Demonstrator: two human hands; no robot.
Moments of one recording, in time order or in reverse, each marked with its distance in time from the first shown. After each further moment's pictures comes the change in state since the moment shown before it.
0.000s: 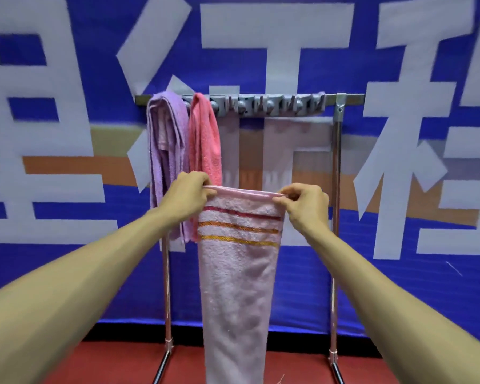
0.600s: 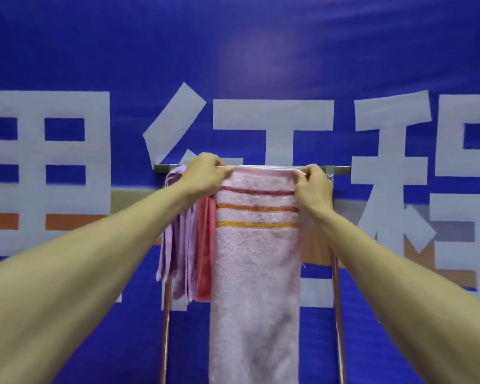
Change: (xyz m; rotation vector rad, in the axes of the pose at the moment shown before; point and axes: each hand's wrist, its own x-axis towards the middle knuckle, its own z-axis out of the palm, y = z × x) left_hand 0.046 0.096 -0.133 -0.277 0.134 -0.038; right_hand 0.080 -0.120 -0.067 0.022 0.165 -0.063
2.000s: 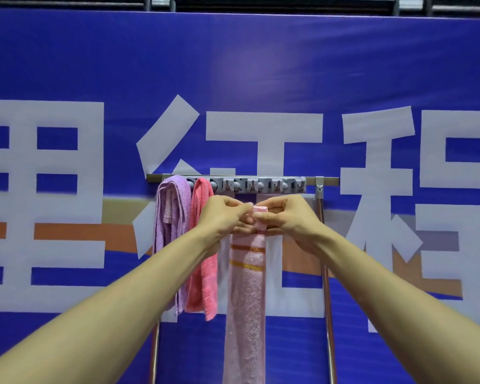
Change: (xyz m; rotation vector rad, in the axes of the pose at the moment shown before) left_hand -0.051 0.024 0.053 -0.682 -0.099 -0.164; right_hand -0.037 -0.009 -0.024 0.446 -0.607 -0.004
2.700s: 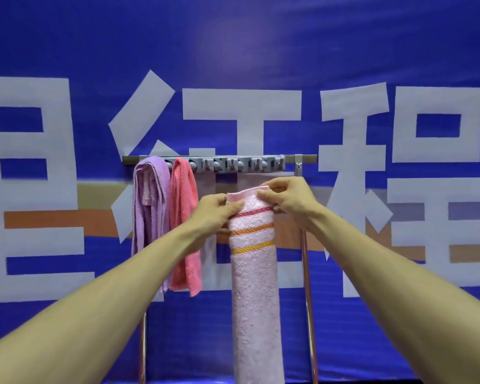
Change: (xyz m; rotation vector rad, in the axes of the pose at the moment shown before) left_hand -0.003 -0.038 0.019 0.057 -0.179 -0.020; right_hand -0.009 0.023 -0.035 -0.137 0.175 0.043
